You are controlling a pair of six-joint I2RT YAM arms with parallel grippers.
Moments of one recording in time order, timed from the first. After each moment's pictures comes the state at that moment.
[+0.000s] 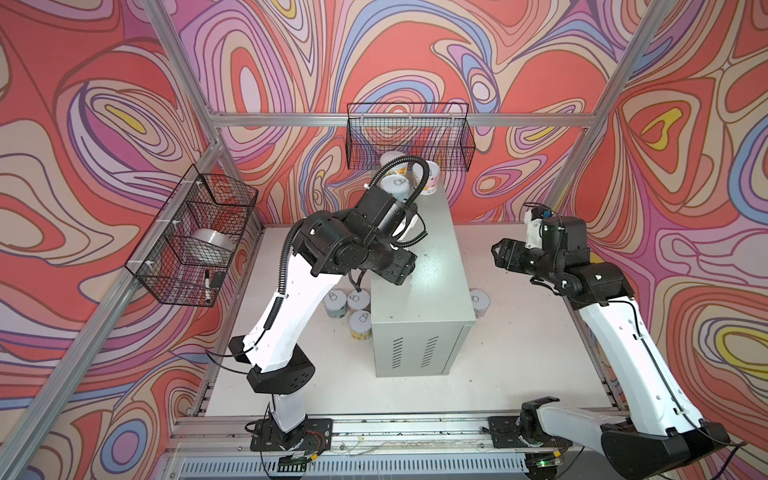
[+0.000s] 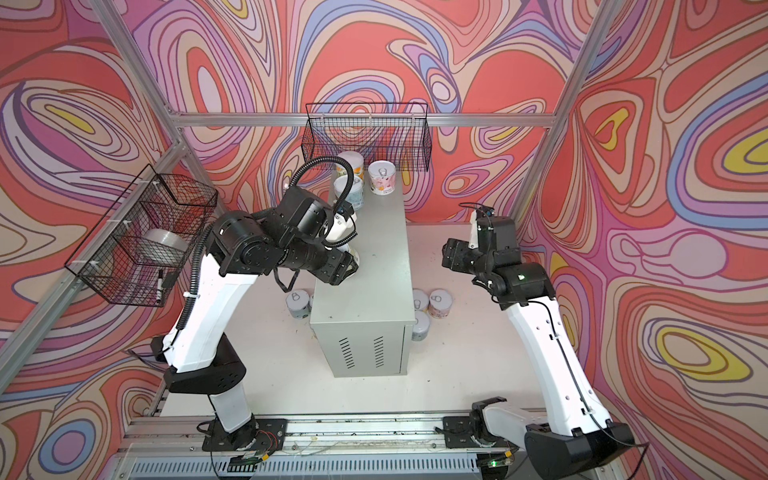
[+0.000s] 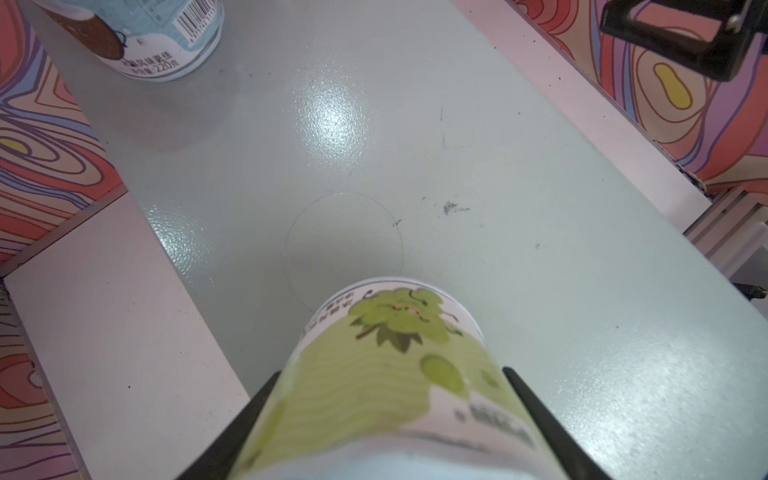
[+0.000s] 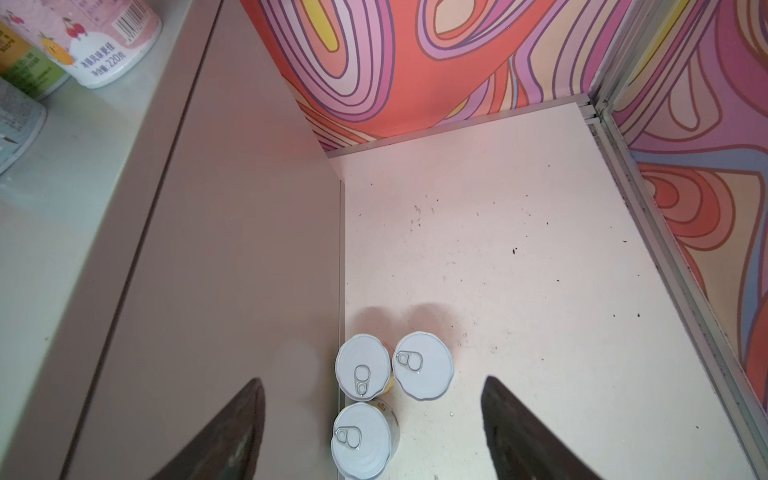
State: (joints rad) left arm -0.83 1.83 2.61 -1.65 -0.12 -0.15; right arm 0.18 1.19 1.47 -0.90 0.01 0.33
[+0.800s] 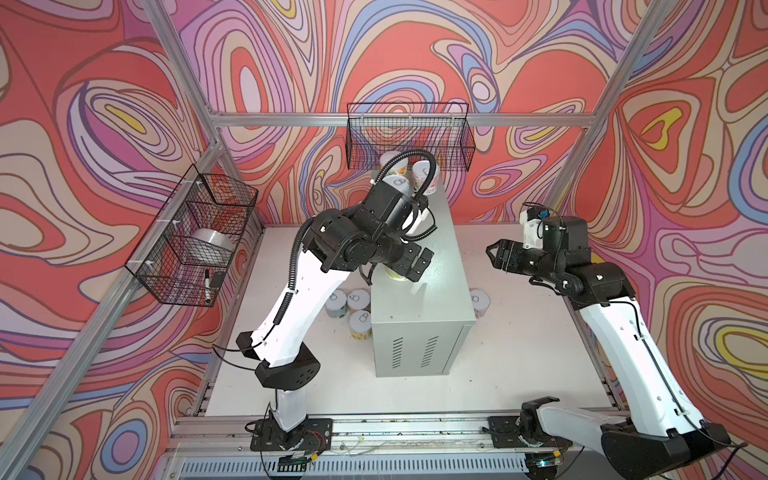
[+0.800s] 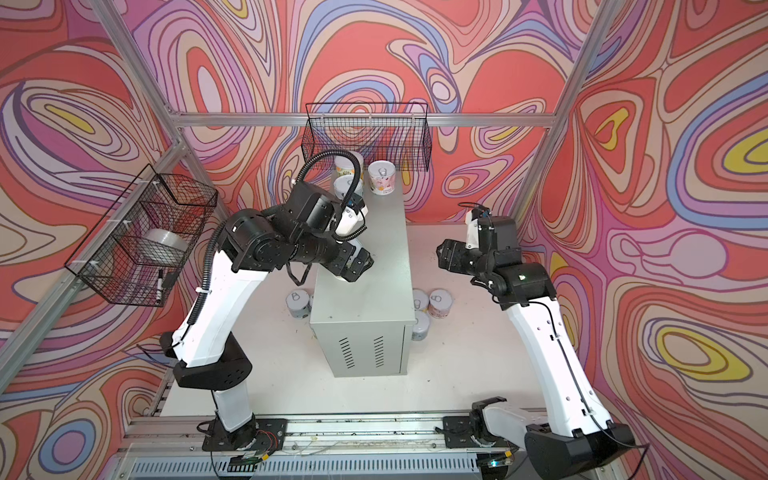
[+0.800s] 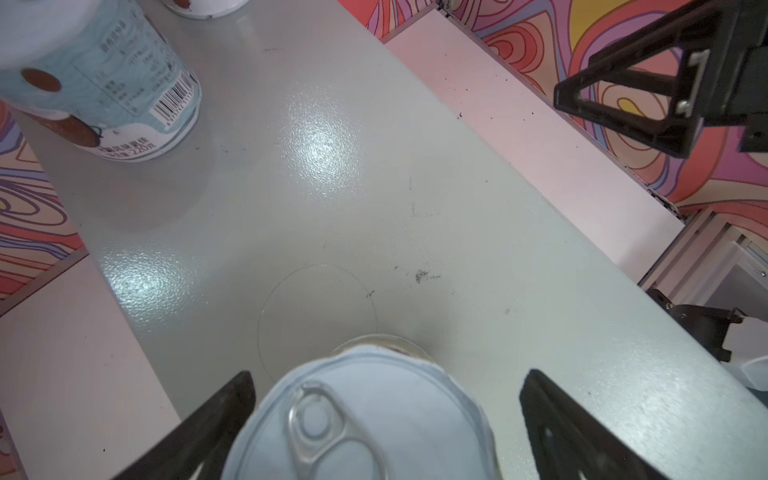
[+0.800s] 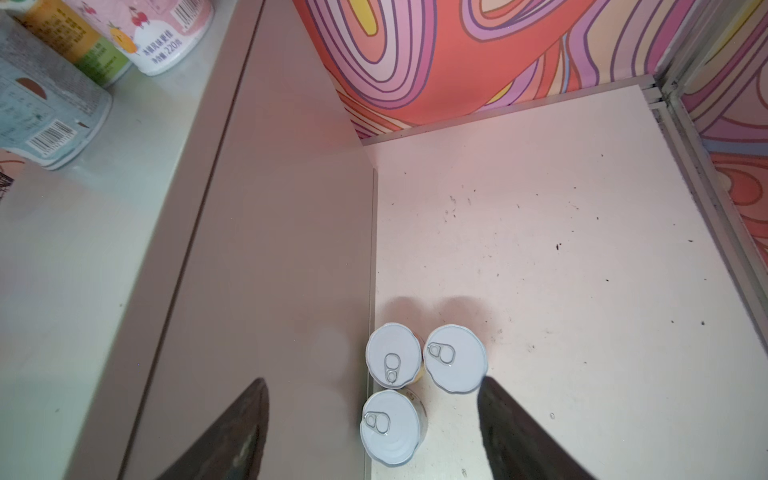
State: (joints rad) left arm -0.83 1.87 2.62 -1.53 -0.10 -0.11; right arm 0.18 1.19 1.47 -0.89 -0.11 0.34
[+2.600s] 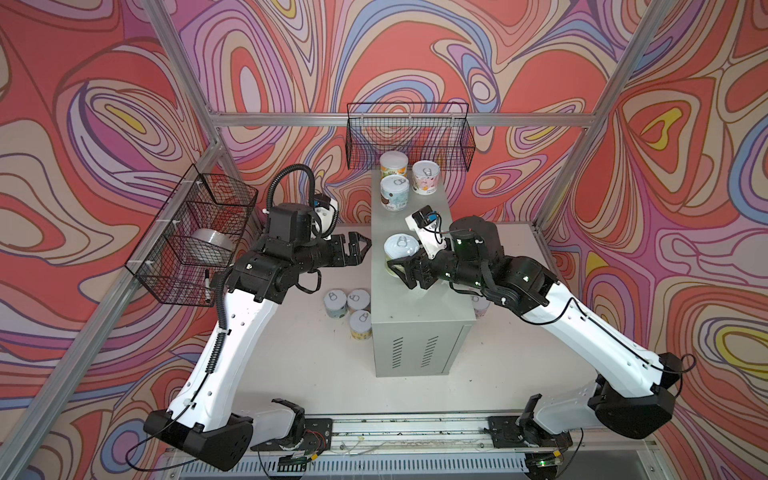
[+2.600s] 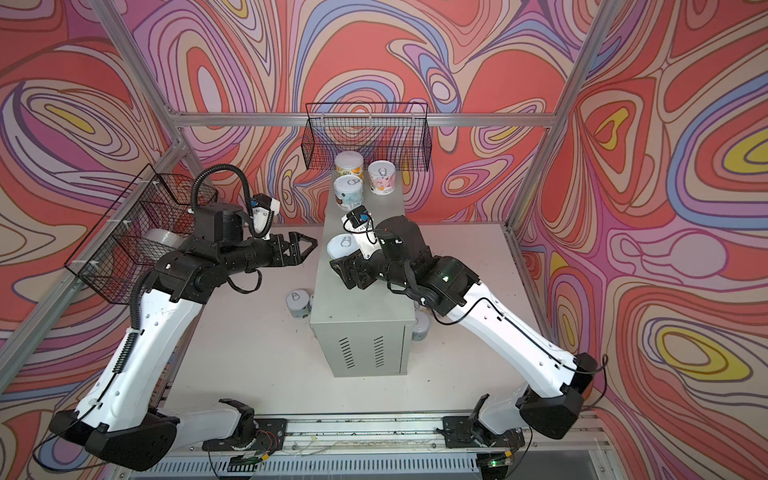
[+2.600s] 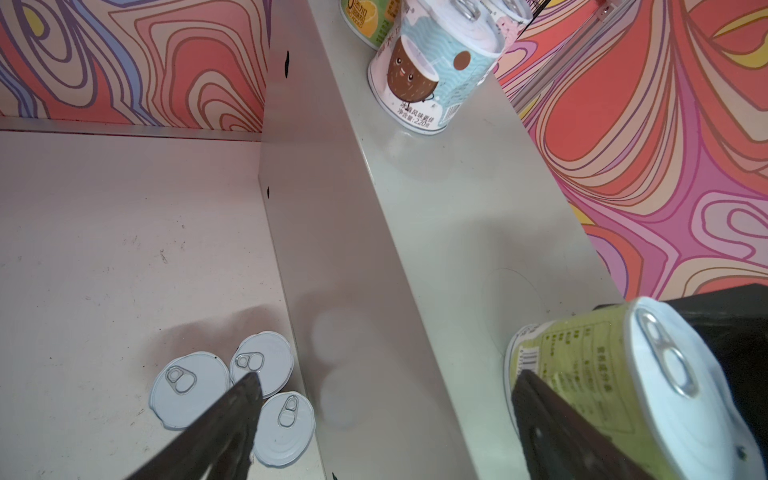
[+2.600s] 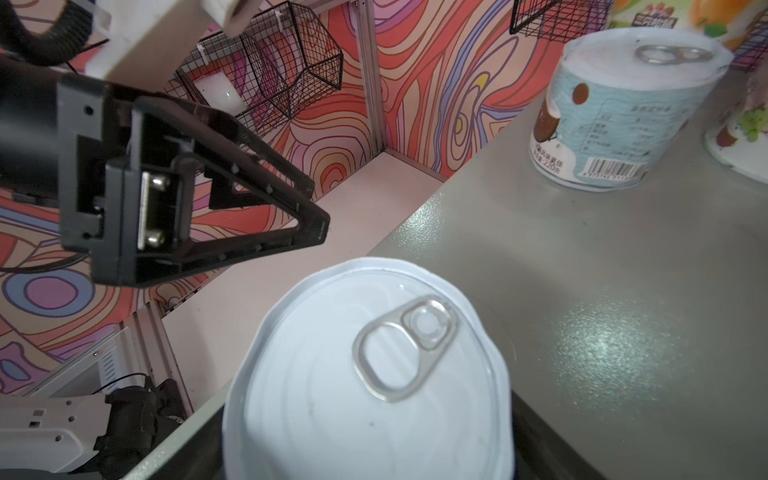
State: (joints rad) left arm -0.34 1.28 1.63 -0.90 0.27 -0.39; right arm 0.84 1.42 1.69 -0.66 -0.01 0.14
